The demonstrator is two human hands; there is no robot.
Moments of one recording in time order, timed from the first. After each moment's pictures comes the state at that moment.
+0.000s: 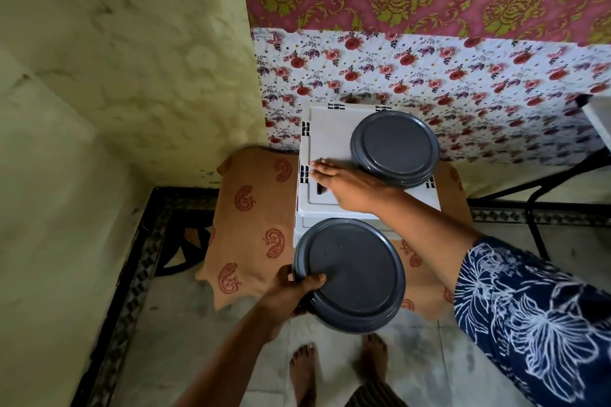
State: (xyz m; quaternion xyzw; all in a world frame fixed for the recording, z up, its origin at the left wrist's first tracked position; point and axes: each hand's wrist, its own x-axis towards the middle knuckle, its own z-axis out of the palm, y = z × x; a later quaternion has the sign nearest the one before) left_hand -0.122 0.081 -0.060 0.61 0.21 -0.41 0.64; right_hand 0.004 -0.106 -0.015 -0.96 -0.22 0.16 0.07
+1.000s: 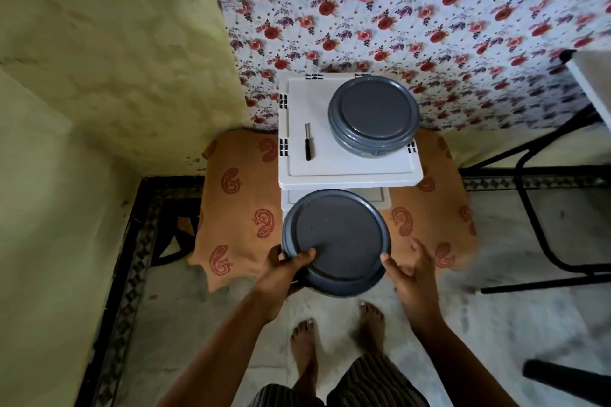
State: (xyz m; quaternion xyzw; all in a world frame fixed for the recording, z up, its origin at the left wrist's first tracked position) left_hand -0.141 0.066 -0.088 0.57 0.26 -0.37 0.69; right_hand -0.224 -0.136 -0.082 -0.75 0.40 -0.01 0.53
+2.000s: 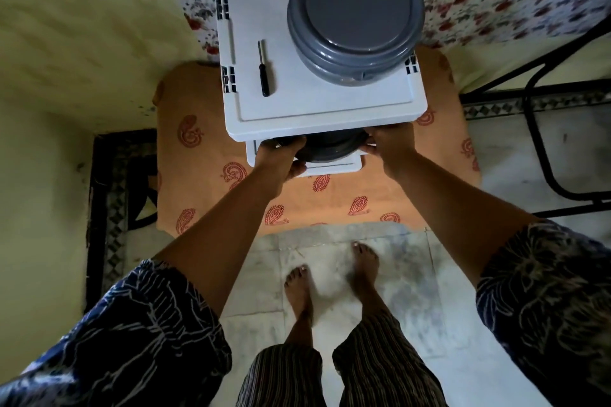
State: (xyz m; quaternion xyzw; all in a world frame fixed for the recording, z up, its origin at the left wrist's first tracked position) left_hand -0.026 -0.022 -0.145 0.64 0.26 -0.34 0.63; right_hand -0.070 -0.201 -0.147 -0.58 0.43 -0.02 0.69
